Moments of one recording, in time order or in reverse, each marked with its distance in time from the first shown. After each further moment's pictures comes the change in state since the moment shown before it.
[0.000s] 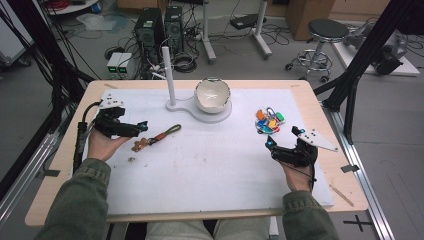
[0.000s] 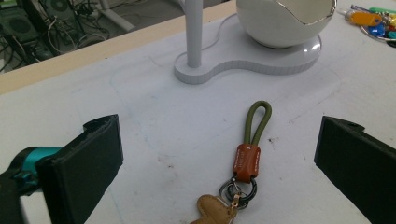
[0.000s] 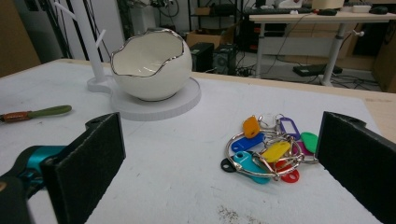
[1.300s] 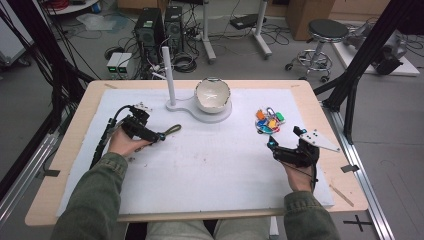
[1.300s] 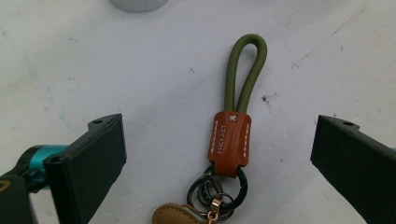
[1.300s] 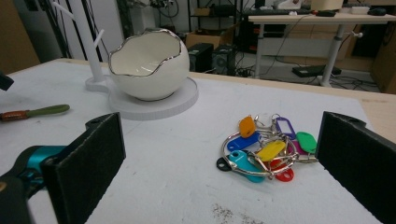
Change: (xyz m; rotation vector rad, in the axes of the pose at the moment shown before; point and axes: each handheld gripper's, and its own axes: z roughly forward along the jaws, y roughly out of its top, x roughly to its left) left arm -0.012 -0.013 0.078 0.313 -0.124 0.037; right arm -0.004 0.000 -0.002 -0.003 -0.001 -0.011
